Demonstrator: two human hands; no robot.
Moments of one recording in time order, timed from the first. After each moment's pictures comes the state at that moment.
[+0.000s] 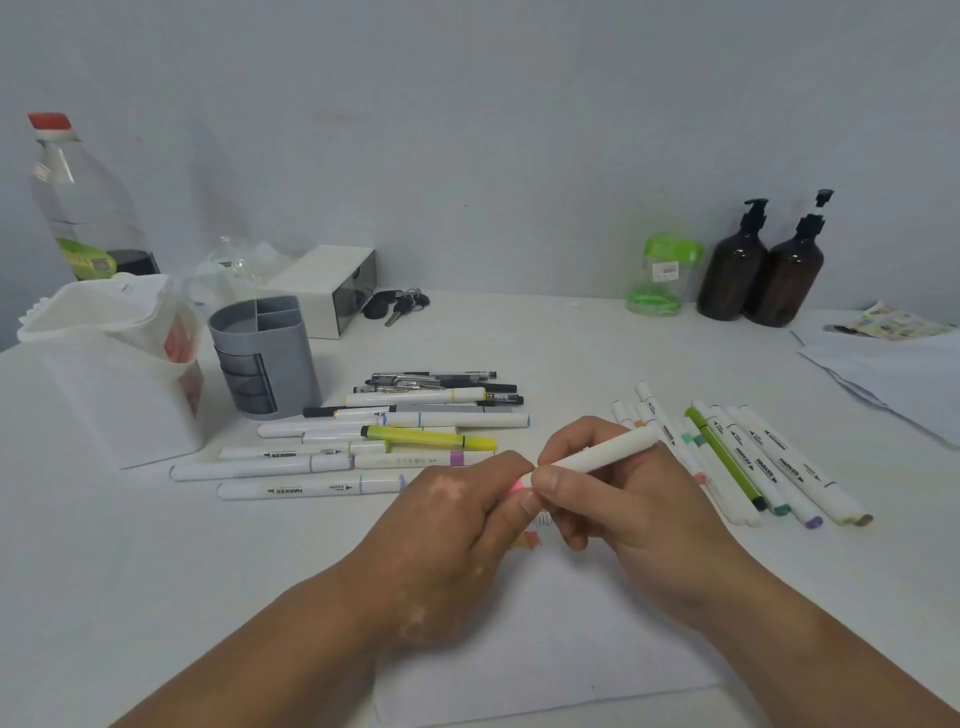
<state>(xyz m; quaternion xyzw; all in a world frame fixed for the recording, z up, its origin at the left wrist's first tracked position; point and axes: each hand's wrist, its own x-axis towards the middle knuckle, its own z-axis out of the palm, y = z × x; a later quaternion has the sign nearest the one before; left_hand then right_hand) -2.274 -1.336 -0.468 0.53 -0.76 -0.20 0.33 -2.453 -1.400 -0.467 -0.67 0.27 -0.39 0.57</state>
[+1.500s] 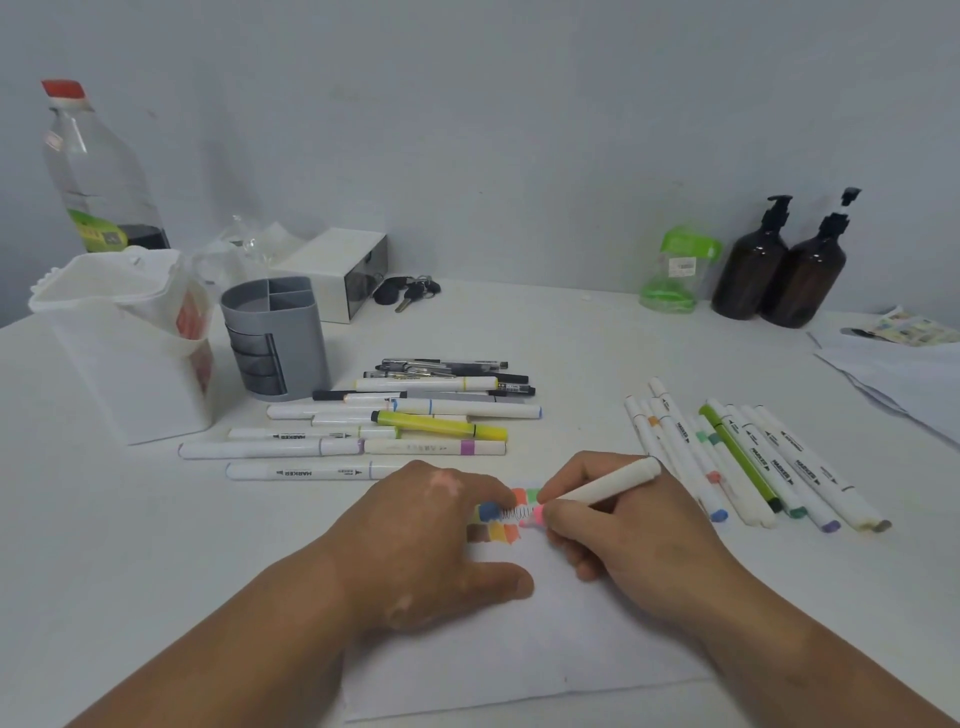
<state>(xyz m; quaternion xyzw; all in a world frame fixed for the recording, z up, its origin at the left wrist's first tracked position) -2.252 -1.338 -0.478 0.65 -0.73 -0.13 0.13 -2.453 -1.397 -0.481 -0.73 0.47 -0.27 0.42</state>
